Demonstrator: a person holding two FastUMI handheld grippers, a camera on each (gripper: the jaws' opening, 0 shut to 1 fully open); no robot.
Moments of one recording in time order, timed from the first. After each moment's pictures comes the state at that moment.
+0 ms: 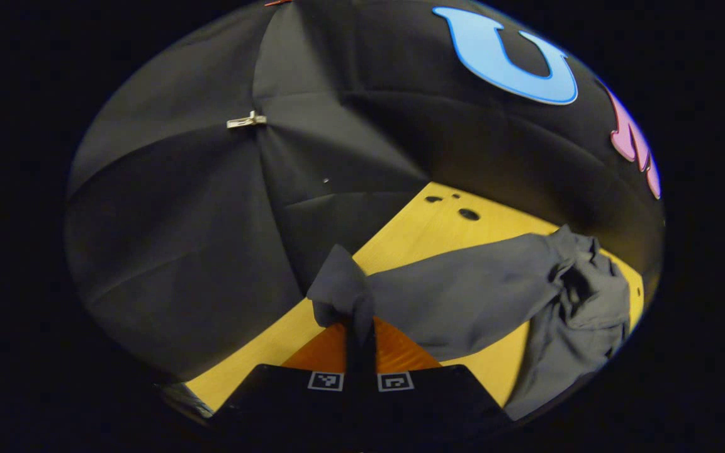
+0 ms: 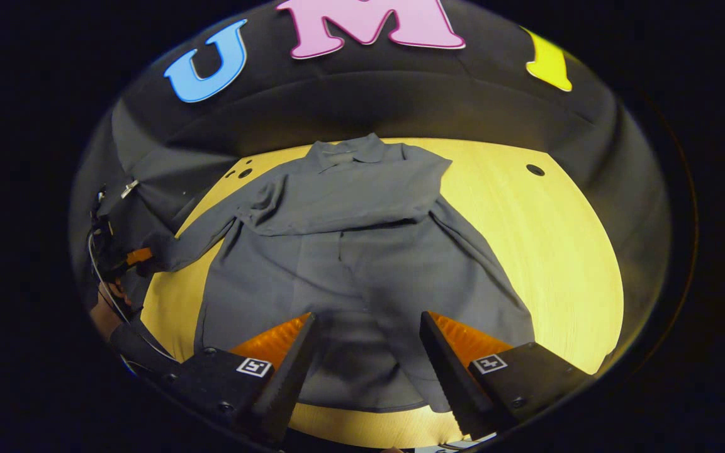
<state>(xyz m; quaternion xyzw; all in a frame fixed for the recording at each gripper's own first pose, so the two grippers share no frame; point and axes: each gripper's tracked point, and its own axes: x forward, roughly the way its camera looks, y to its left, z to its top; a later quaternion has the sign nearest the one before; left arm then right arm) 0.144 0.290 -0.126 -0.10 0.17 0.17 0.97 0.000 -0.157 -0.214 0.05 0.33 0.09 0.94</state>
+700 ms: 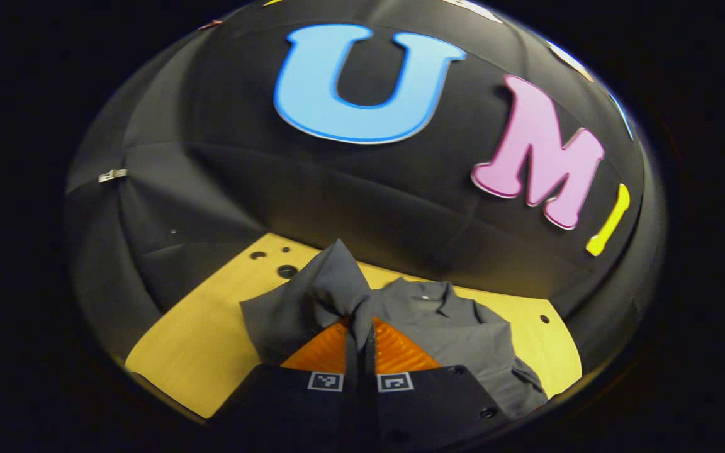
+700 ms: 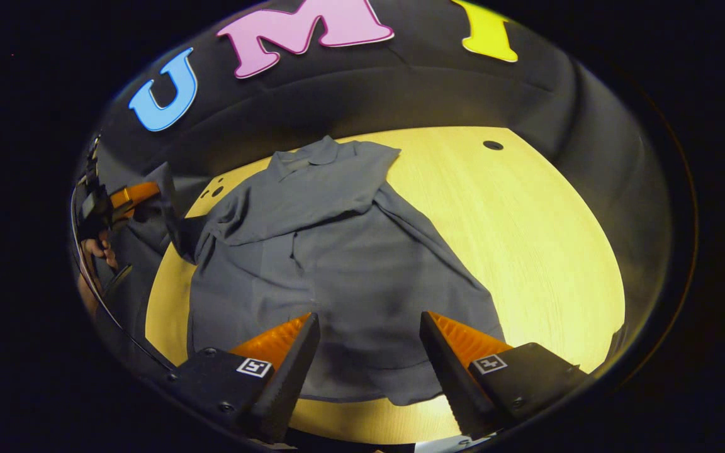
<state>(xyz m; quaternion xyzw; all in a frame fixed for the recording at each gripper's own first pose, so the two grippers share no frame) 0.217 0.022 -0.005 -0.08 0.10 -0.07 0.99 -0.014 -0.220 -0.232 0.11 0.35 0.05 0.93</state>
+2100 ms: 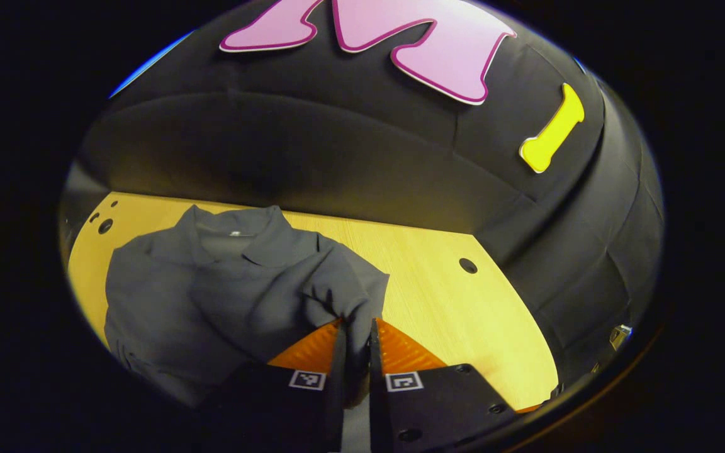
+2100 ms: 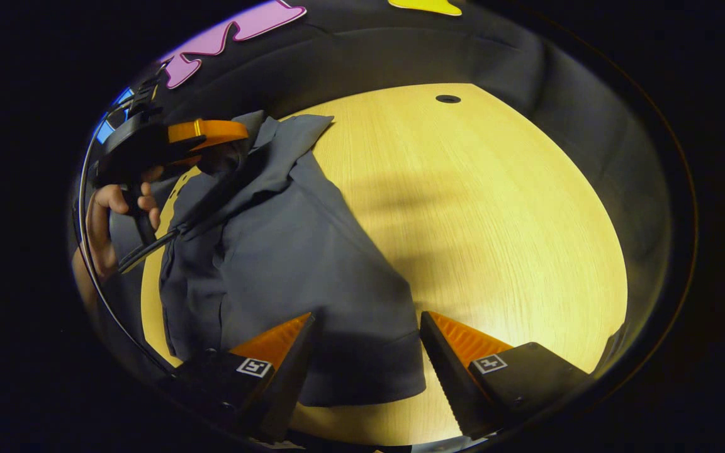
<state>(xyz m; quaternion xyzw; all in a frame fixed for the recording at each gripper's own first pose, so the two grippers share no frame) 0.263 -0.298 -0.116 -0.03 0.23 -0.22 0.95 -0.001 -0.312 -0.288 0.14 0.42 0.03 0.90</state>
